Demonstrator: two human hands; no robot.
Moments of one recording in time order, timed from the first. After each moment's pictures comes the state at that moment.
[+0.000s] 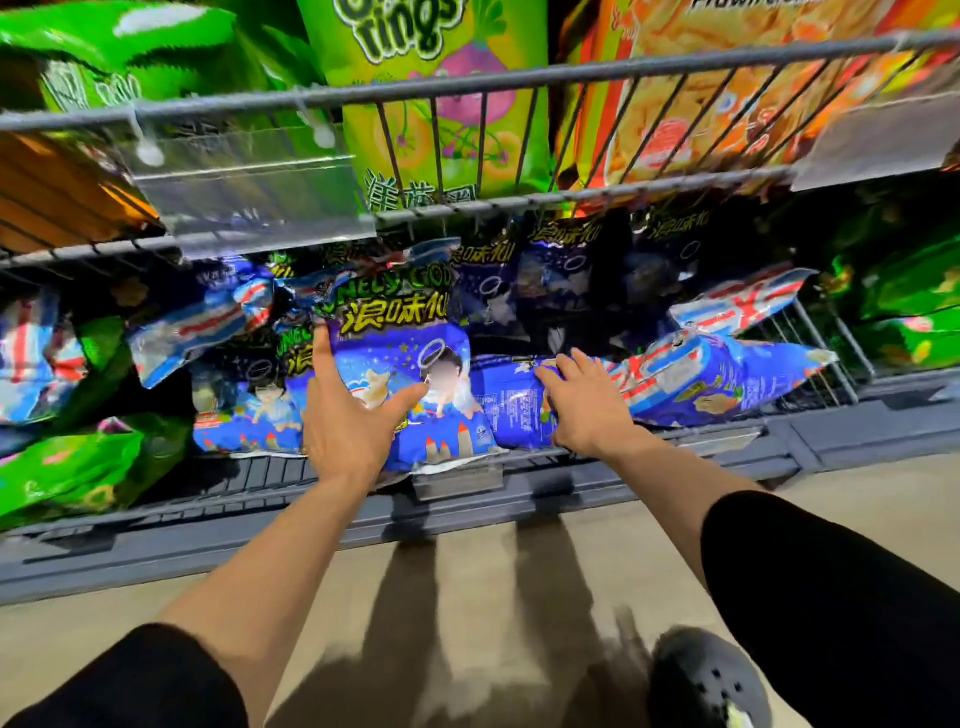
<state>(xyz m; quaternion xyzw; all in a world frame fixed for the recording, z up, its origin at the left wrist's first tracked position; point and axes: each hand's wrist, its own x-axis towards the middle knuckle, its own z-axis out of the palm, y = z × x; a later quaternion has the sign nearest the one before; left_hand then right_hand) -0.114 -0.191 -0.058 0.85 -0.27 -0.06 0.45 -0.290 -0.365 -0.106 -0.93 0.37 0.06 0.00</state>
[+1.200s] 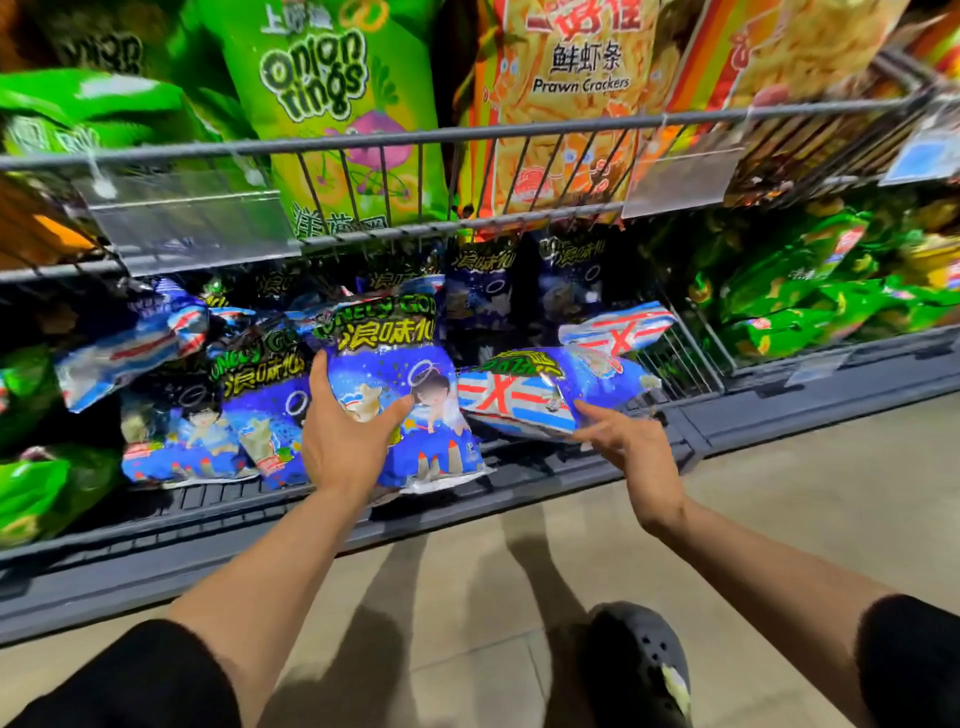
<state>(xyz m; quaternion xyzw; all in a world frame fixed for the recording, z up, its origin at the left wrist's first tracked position) -0.175 -0.206 -0.053 0.83 -0.26 -0.11 0.49 -0.423 -0.303 -0.059 -0.60 0.46 -0.38 0.53</state>
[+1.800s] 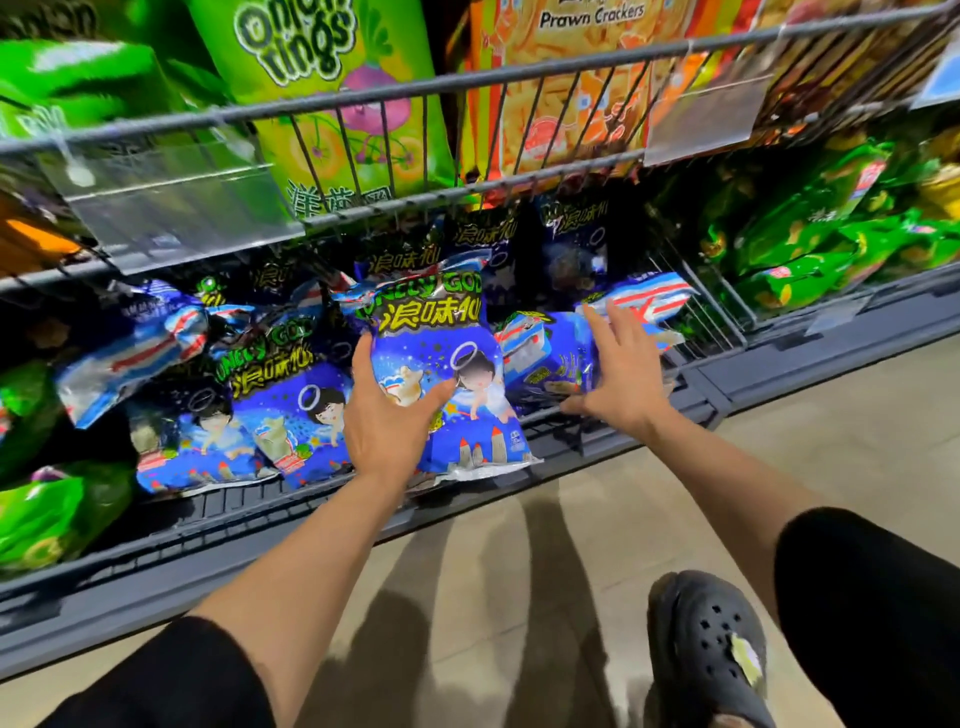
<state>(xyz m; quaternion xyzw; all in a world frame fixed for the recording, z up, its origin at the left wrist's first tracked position) -0.189 -0.213 -0.060 0.79 -0.33 -0.16 0.49 -0.399 -0.342 -0.067 -0.81 0.54 -0.18 0.12</state>
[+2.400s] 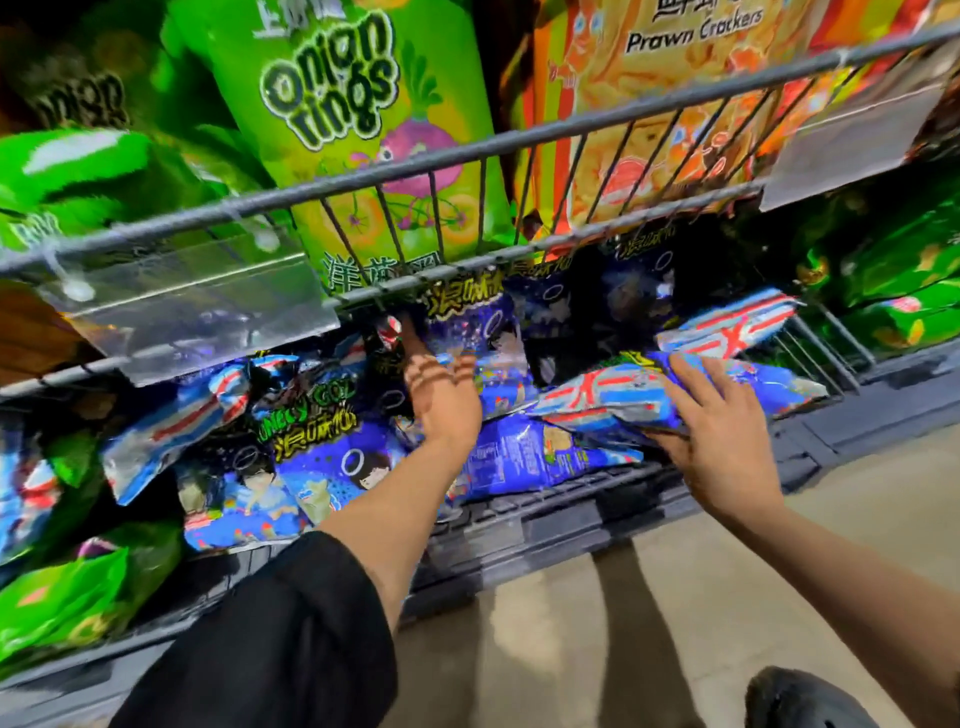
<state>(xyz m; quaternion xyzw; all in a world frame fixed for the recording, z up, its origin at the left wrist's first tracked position) -0.147 -0.312 -0.050 0.82 -0.30 -0.20 0.44 -0.401 -0.366 -0.099 -0.84 0.49 -0.21 -0.04</state>
